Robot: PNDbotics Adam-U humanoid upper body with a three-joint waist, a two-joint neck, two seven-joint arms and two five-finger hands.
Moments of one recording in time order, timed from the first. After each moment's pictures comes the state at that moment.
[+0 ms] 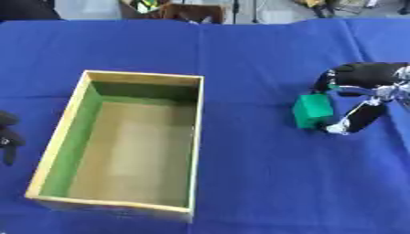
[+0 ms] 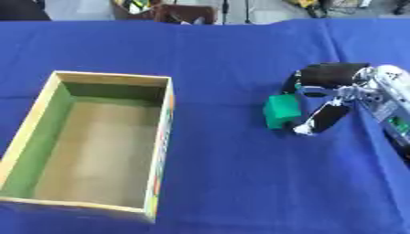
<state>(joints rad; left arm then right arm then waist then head) -0.19 0.09 0.15 -1.98 -0.17 -0.09 0.13 -0.78 -0.79 0.29 -1.34 0.74 -0.40 0.53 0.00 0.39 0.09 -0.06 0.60</state>
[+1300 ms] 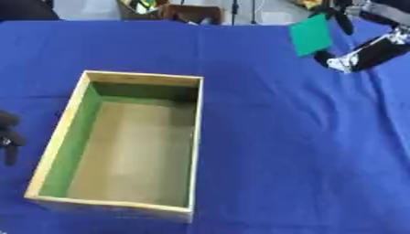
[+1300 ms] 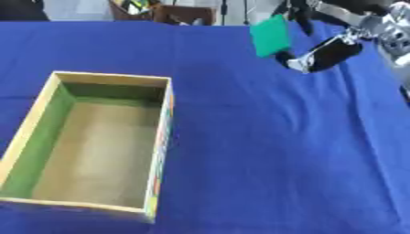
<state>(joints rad) -0.18 0.09 0.15 -1.98 -0.17 -0.09 0.13 -0.97 -0.80 0.24 -1.54 0.53 -0.21 0.42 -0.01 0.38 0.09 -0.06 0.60</state>
